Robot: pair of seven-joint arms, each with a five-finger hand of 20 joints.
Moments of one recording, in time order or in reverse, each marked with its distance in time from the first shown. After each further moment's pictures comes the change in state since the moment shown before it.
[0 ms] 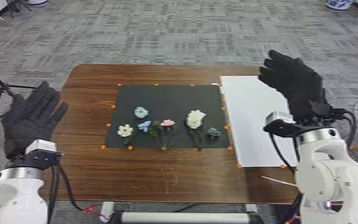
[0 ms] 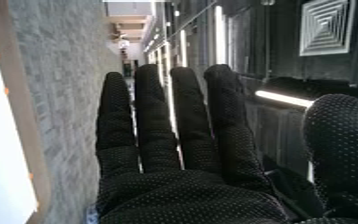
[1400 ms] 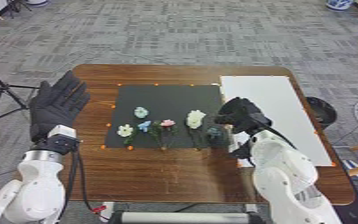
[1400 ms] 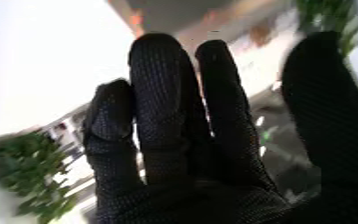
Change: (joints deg) left arm -8.7 4.8 9.0 2.9 -3.5 1.7 0.1; right arm 3.8 10.2 -21.3 2.9 -60.3 -4.2 17.4
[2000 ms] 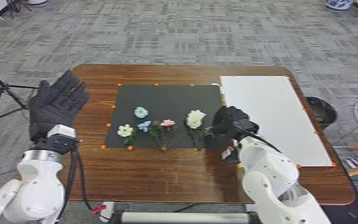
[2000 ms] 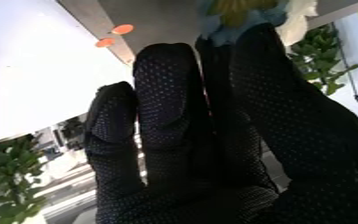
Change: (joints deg) left arm 0.0 0.3 0.0 0.0 0.0 0.1 0.3; right arm 1.9 1.2 -6.0 5.1 -8.9 -2.5 -1.4
